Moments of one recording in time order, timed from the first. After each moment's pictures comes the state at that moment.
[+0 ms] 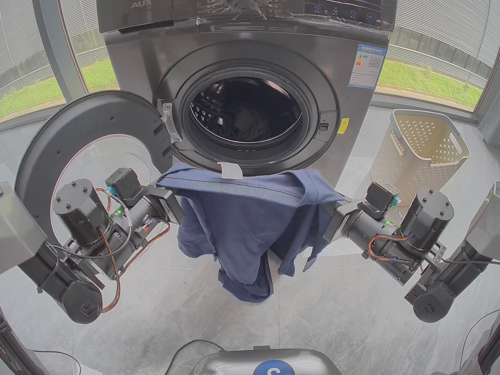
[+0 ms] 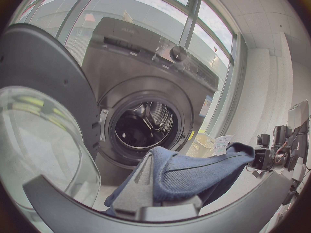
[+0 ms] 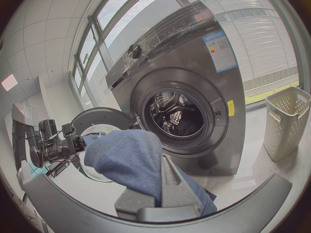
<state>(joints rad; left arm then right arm) -0.44 1.87 -0.51 -1.55 -0.01 -0.16 0.61 1.94 -0.54 -1.55 -0.03 0.20</state>
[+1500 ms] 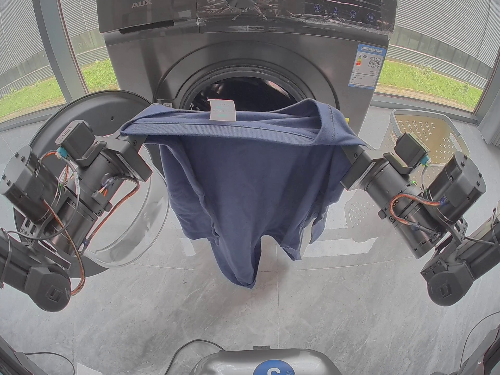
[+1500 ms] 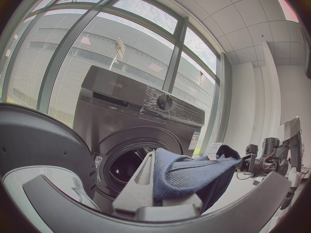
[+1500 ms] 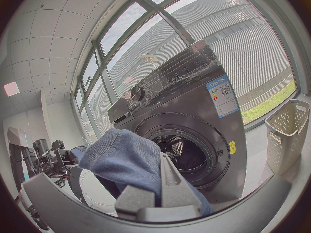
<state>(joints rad) -0.40 1.65 -0.57 -1.55 -0.09 -0.13 0.61 1.81 -0.66 -1.55 -0.10 0.22</state>
